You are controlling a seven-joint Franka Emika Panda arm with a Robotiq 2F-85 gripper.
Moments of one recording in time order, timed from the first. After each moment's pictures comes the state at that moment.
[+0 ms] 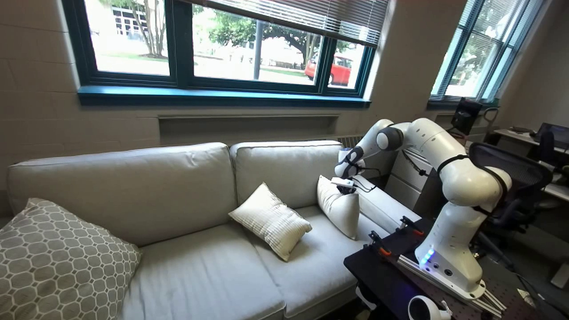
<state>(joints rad) -0.10 1.18 -0.22 -1.43 -0.08 2.52 1.03</state>
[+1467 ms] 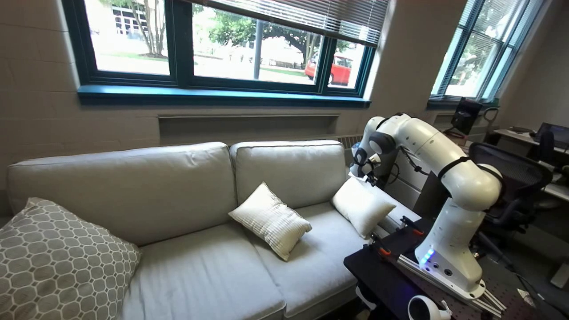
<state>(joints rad) 0.21 1.18 -0.73 -1.64 0.02 2.62 1.39</state>
